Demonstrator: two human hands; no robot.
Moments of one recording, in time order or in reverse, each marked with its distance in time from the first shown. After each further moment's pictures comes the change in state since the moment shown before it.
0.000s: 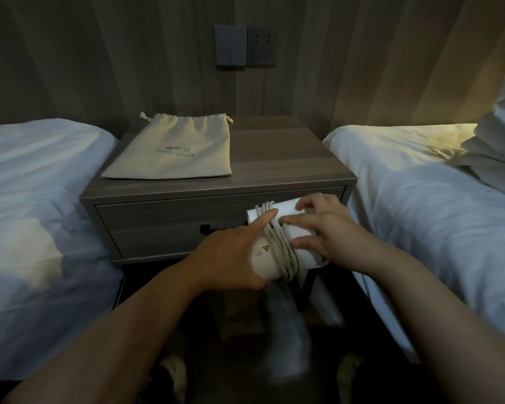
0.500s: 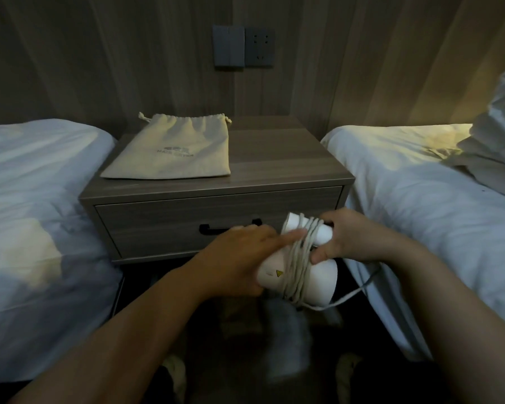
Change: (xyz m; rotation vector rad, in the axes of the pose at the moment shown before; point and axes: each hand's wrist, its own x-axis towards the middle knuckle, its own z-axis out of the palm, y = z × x) left_hand 0.004 0.009 0.006 0.230 0.087 0.334; right_hand -0.006 0.018 -0.018 0.252 -0.239 0.293
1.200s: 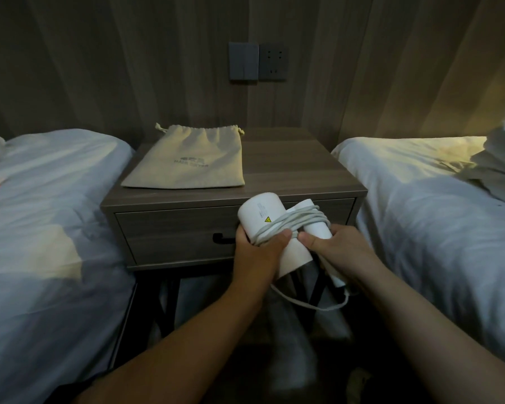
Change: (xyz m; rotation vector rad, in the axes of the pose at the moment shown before) left_hand 0.023 0.033 0.015 -1.468 0.707 -1.001; right_hand 0.005 -0.031 0.039 0.537 0.362 0.288
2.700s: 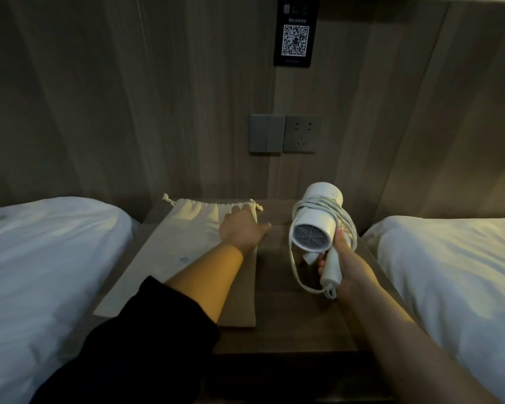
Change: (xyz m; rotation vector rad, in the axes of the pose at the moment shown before) left_hand 0.312 0.125 0.018 1.309 0.192 0.326; right_hand 0.230 -0.084 0.014 0.966 0.081 0.483
